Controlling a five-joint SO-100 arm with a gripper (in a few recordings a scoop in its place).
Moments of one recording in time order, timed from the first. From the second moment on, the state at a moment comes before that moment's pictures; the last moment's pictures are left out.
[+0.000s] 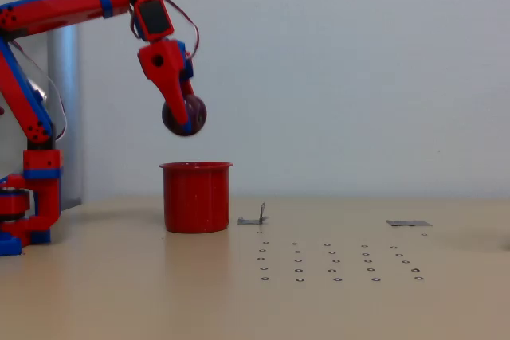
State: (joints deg) arm -19.0 109.6 91.2 86.7 -70.2
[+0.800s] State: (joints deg) arm -18.9 110.5 98.8 74.7 -82.3
